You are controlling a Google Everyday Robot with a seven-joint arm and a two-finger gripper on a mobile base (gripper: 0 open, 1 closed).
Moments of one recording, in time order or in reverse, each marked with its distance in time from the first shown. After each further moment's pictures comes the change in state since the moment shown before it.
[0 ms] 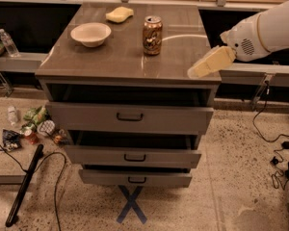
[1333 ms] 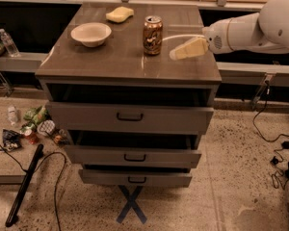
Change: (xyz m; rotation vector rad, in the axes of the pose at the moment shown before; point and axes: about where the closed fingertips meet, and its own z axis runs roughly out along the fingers) arm -0.030 -0.080 0.098 0.014 -0.229 0.091
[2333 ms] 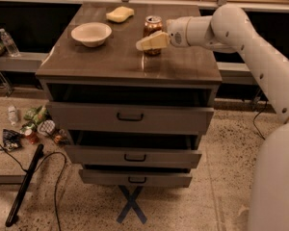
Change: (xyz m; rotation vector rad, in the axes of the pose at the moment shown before) arm -0.049 0.009 0.117 -0.094 -0.178 -0.036
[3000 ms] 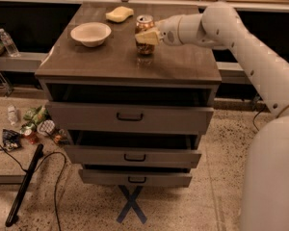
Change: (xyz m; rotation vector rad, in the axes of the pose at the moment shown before) arm -0.009 0.008 0.022 -0.004 0.021 -0.041
